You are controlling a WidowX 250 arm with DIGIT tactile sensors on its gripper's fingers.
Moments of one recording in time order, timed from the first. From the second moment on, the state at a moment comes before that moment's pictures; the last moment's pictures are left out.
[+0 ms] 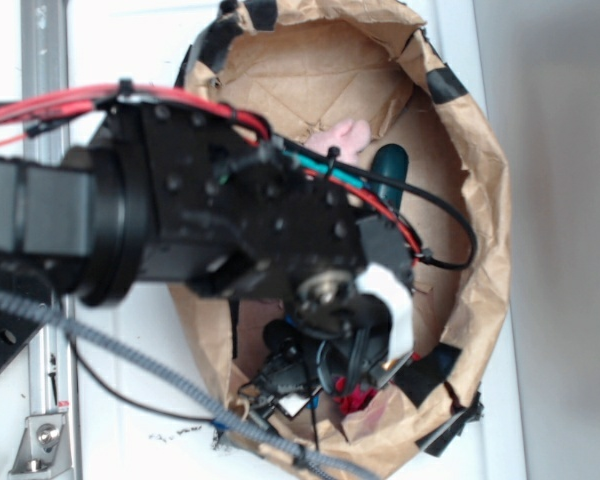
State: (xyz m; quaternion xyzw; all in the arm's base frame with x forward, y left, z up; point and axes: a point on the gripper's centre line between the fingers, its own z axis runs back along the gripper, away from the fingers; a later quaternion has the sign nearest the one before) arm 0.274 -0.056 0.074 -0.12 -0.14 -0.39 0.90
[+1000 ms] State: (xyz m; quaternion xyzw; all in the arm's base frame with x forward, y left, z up) arm 0.282 -0.089 0.046 -0.17 -0.12 -0.43 0.88
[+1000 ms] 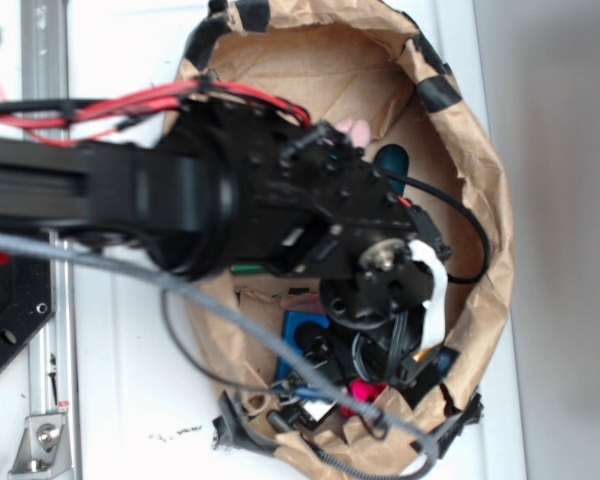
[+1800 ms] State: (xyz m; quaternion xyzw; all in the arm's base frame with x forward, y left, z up) arm 0.306 -0.102 0.029 -0.13 -0.13 -0.42 0.89
